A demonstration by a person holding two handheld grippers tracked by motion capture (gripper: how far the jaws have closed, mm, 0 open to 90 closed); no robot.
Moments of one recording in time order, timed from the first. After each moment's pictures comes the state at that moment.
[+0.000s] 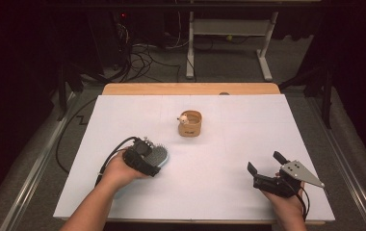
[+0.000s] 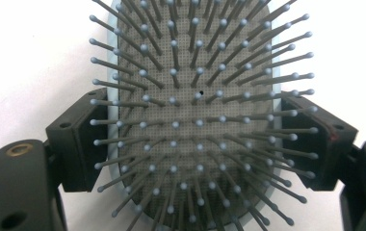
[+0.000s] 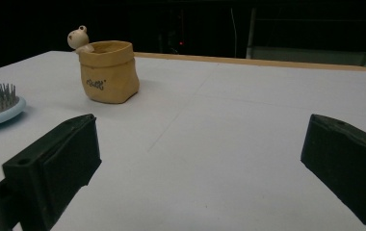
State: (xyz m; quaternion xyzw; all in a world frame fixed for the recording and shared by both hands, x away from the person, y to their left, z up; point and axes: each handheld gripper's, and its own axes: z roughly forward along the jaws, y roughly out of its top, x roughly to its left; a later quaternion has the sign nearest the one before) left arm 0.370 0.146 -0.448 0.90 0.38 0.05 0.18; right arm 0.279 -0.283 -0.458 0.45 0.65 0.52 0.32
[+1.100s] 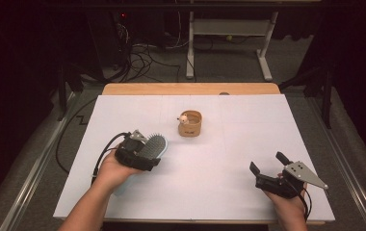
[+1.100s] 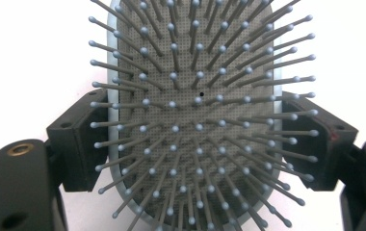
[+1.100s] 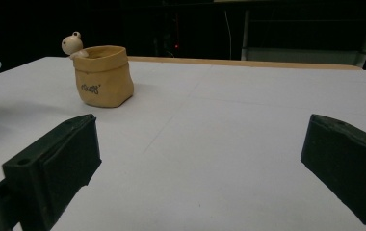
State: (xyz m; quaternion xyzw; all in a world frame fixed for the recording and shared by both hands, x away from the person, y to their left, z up) left arm 0.357 0.163 -0.420 0.87 0.38 0.09 0.30; right arm 0.276 -0.287 -0.457 0.46 0.64 0.52 0.32
